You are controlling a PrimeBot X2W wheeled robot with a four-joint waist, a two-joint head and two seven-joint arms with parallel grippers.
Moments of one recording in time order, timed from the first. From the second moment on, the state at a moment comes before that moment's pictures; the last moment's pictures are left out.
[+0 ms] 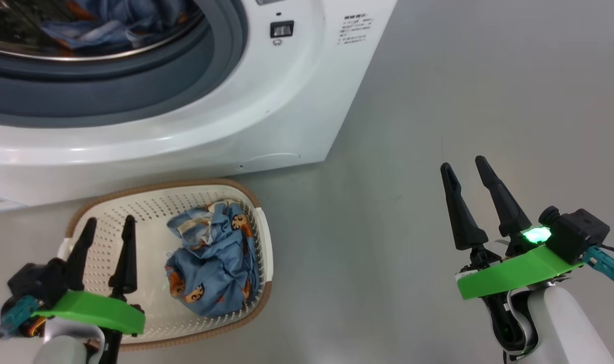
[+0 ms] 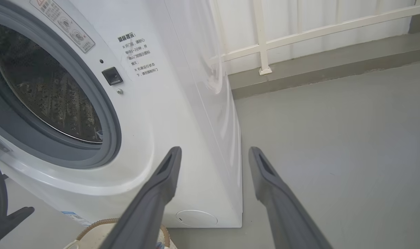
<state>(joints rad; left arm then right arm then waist) -0.27 0.20 -0.13 0.38 -0.42 -0.13 -0.26 -0.28 -0.14 0.15 0.12 0.47 0.13 -0.26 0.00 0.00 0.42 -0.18</state>
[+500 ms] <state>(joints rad) -0.50 0.28 -0.39 0.66 -0.63 -0.13 -0.25 -0.36 -0.11 0.15 0.09 0.46 0.13 -0.26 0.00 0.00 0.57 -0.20</state>
